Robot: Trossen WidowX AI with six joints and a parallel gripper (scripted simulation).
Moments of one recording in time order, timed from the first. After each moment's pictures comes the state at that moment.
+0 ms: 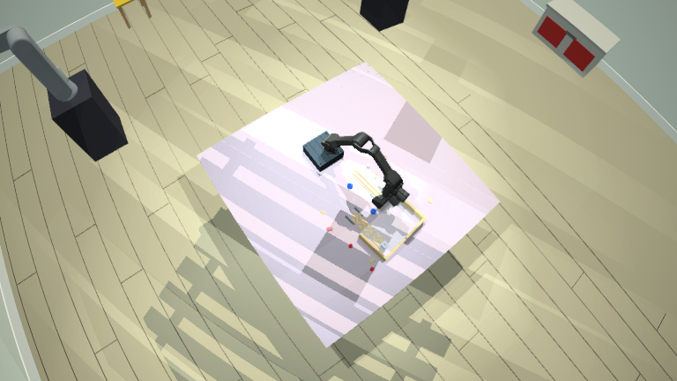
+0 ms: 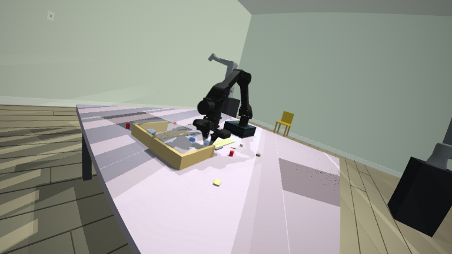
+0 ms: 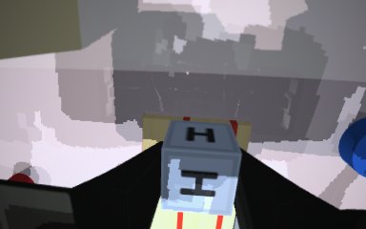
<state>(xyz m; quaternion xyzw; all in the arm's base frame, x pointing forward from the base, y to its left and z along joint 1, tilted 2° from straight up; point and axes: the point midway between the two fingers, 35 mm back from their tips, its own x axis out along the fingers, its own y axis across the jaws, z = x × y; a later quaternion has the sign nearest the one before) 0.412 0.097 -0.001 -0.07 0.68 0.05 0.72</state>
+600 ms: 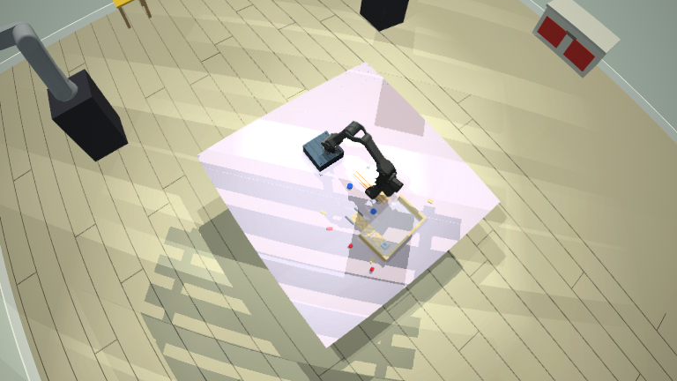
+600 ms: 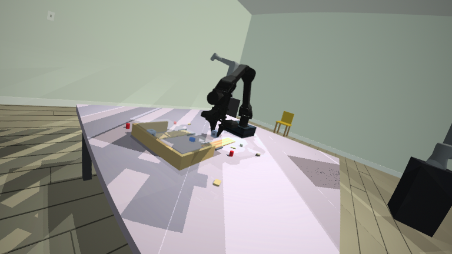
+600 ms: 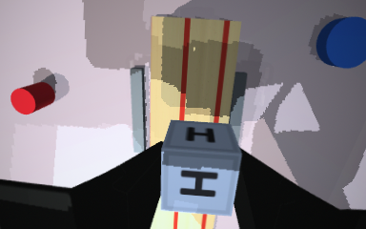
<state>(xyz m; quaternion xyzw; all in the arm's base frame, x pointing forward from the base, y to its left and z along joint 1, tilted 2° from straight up) 0.360 0.085 0.036 -0.07 0.68 0.05 0.72</state>
